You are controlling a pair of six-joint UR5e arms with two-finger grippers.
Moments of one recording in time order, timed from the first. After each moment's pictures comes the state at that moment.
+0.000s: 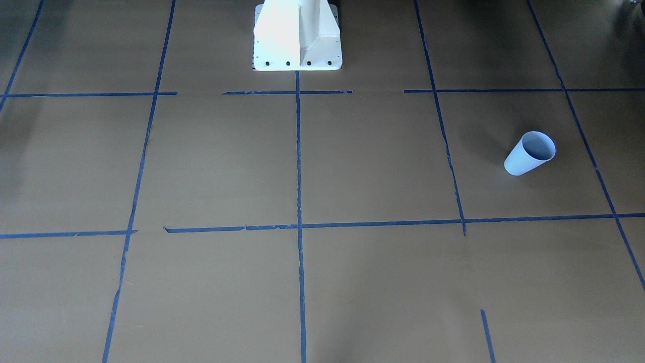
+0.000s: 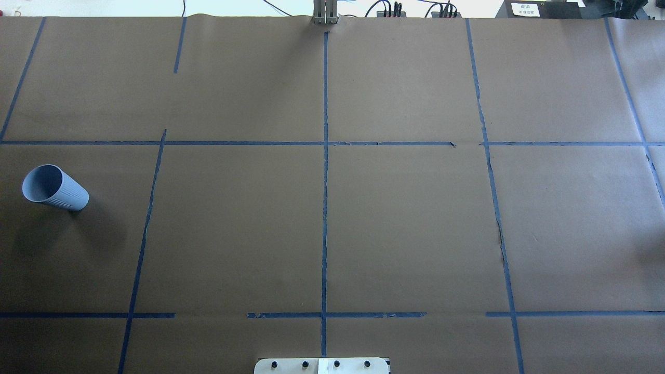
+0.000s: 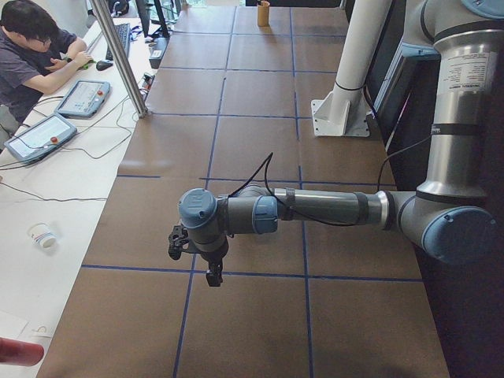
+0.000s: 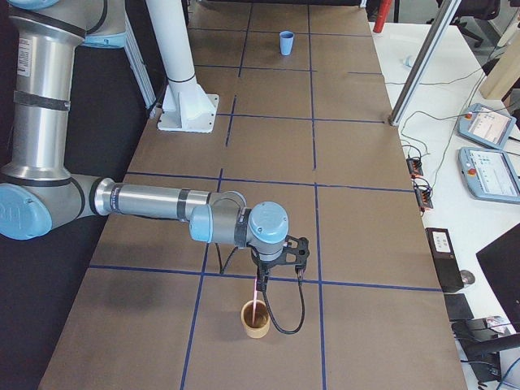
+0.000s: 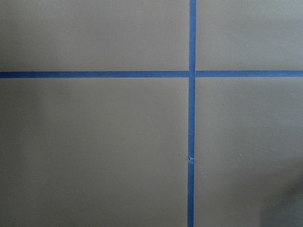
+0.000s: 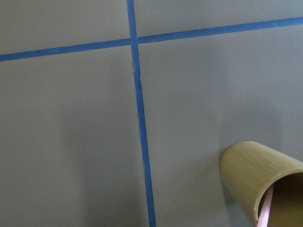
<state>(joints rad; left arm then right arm) -1.58 -1.58 -1.60 -1.47 -2.35 0.06 1.60 -1.75 1.71 -1.56 2.40 0.06</state>
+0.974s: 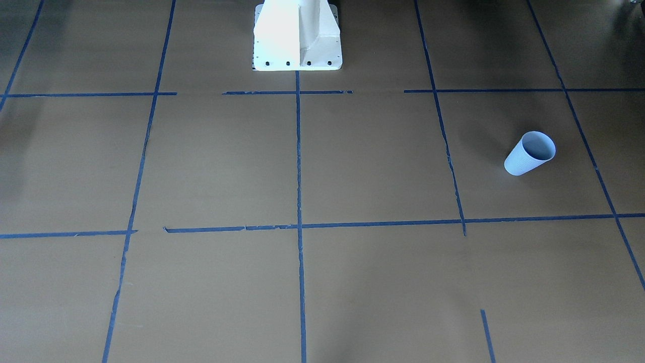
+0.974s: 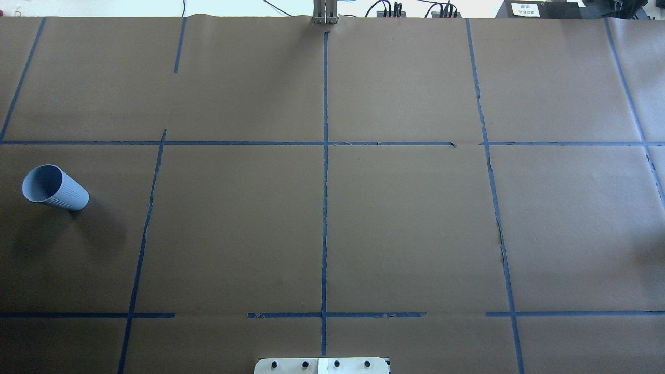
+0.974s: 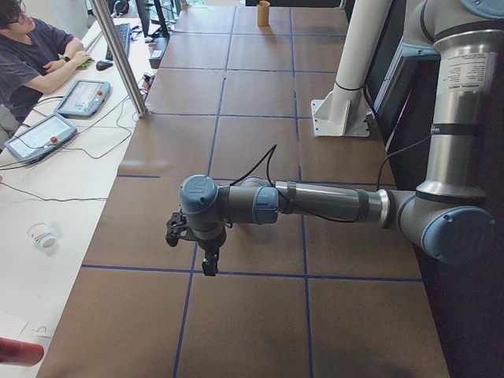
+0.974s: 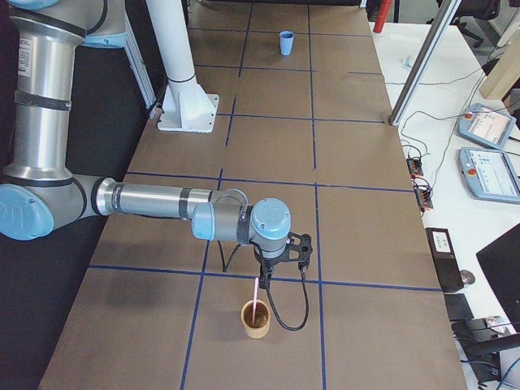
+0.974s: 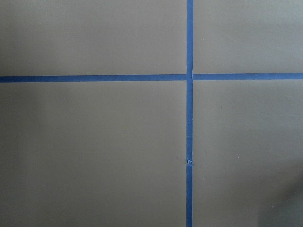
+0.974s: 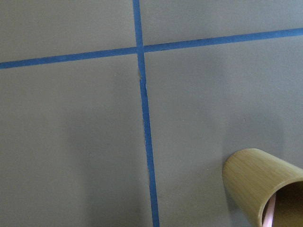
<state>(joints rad) -1.57 -1.58 -1.67 -1.48 -2.35 0.03 1.60 -1.74 1.72 -1.56 2.40 0.07</state>
